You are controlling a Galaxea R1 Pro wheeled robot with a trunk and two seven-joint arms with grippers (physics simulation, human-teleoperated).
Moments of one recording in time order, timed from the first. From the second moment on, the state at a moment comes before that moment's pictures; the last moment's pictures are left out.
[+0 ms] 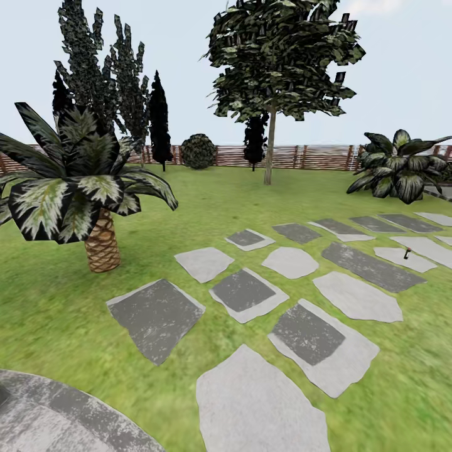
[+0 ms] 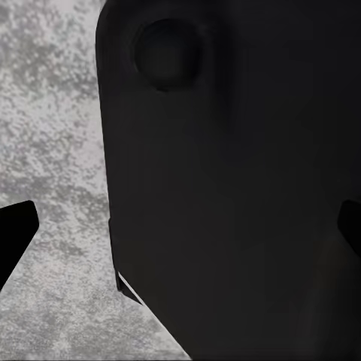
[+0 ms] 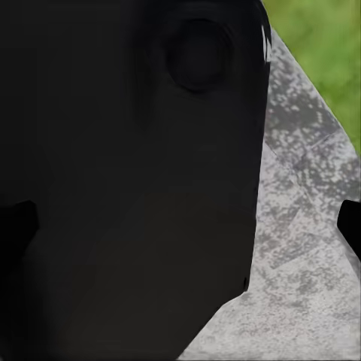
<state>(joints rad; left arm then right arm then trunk) 0.00 0.00 0.00 0.00 0.00 0.00 0.00 0.00 0.00 0.00 0.00 0.00 0.00 0.00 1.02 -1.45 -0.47</state>
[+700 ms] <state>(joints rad) -0.01 0.02 0.00 -0.03 0.00 0.00 0.01 -0.02 0.02 0.00 -0.09 0.00 -0.02 0.00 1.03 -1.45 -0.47</state>
